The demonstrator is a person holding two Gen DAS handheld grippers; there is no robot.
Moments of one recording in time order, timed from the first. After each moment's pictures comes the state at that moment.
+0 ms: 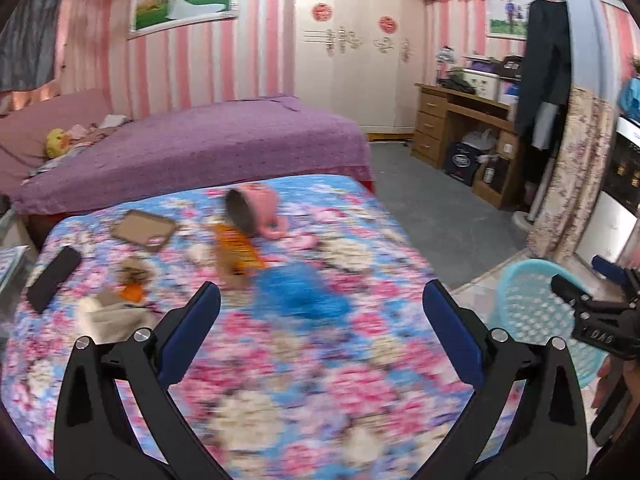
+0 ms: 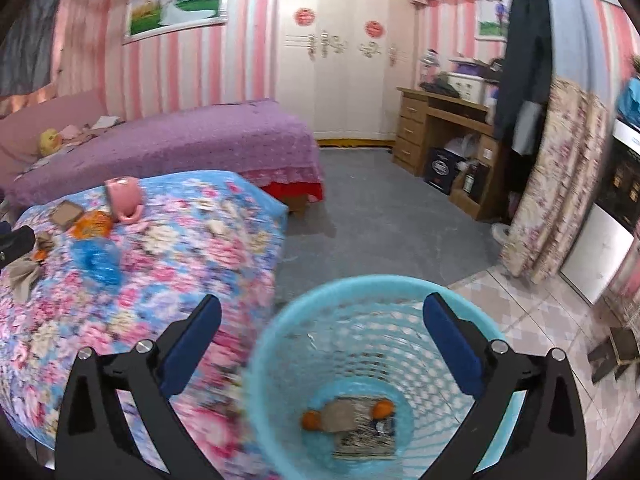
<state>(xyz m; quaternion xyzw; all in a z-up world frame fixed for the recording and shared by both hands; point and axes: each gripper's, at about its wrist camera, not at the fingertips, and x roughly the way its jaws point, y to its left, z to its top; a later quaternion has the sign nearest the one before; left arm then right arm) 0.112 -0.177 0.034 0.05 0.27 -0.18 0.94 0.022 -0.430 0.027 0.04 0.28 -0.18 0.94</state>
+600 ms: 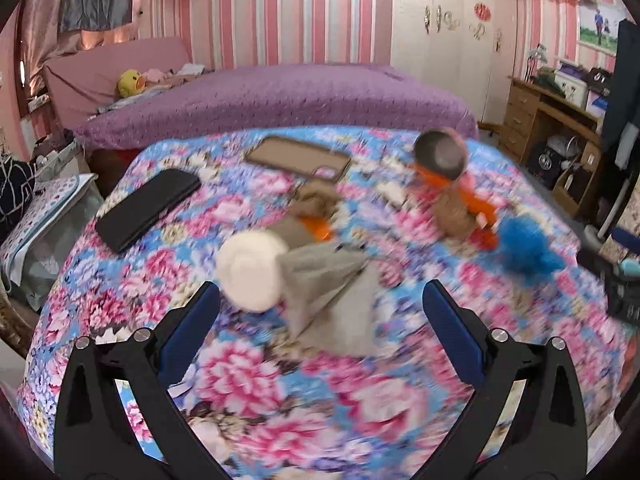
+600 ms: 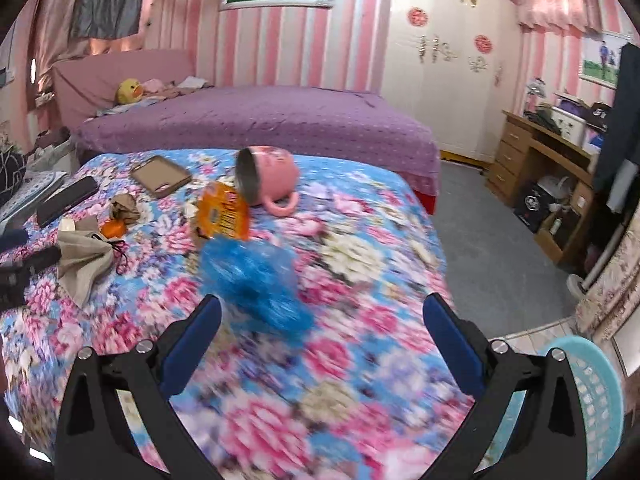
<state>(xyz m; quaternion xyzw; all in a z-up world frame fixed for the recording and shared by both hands) 0.177 -0.009 -0.031 0.02 0.34 -0.06 0.94 0.151 -0.268 -0.007 -0.02 0.31 -0.04 0.95</state>
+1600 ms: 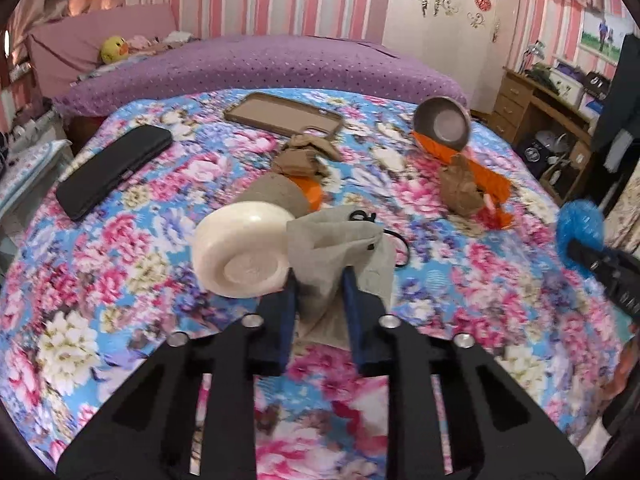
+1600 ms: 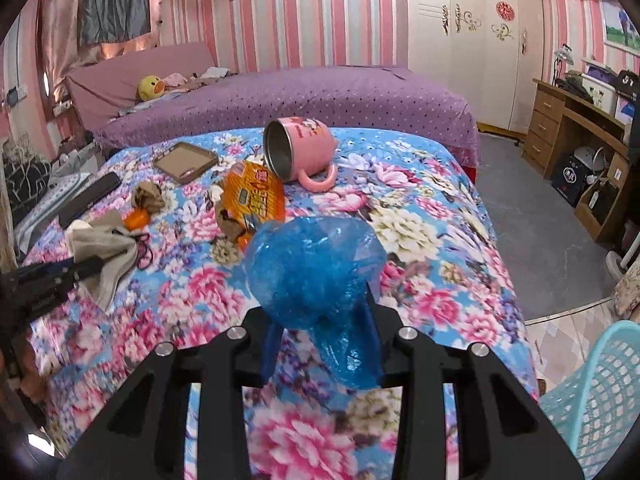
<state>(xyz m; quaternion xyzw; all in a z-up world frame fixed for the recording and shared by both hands) 0.196 -0.010 -0.058 -0.02 0.38 -0.10 0.92 0.154 -0.273 -0.026 0.02 0.35 0.01 0.94</state>
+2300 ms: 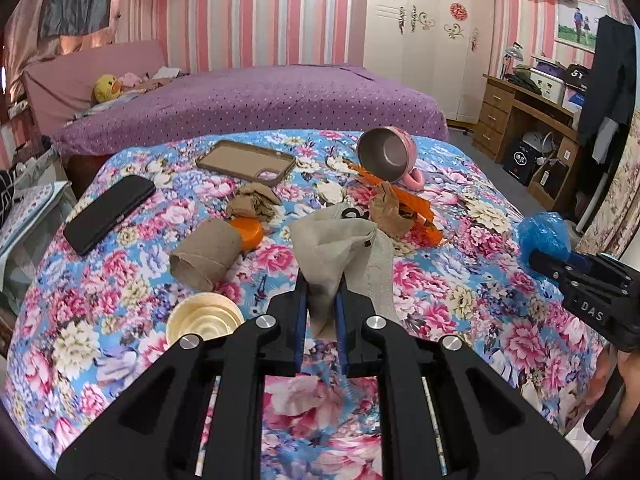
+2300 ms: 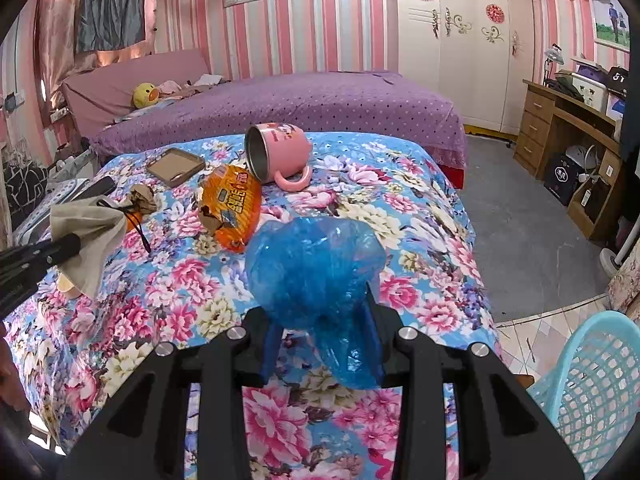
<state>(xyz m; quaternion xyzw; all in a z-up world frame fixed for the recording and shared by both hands) 0.159 -0.061 -0.023 0.01 0.33 -0.10 0.94 0.136 -0.302 -0.021 0.03 0.33 0.00 0.94</state>
